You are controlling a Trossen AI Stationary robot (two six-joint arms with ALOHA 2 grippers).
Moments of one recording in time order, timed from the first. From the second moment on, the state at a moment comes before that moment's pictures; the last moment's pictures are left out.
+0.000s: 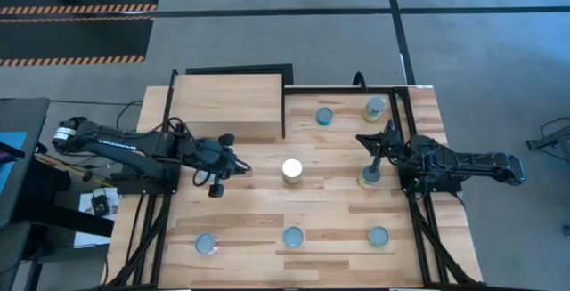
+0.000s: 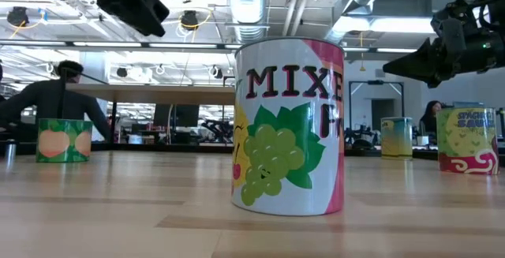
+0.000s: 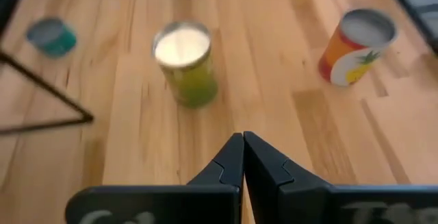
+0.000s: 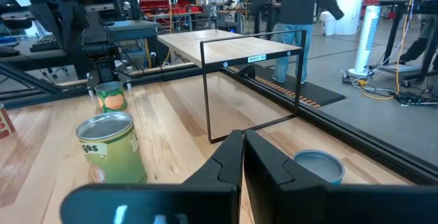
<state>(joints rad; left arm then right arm) -0.11 1.03 0.79 -0.49 -0.04 0.01 -0.13 0.12 0.01 0.06 0.34 0.06</state>
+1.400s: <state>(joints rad) -0.11 1.59 0.80 0.20 -0.20 0.50 -0.13 0.12 0.00 0.06 0.34 0.06</state>
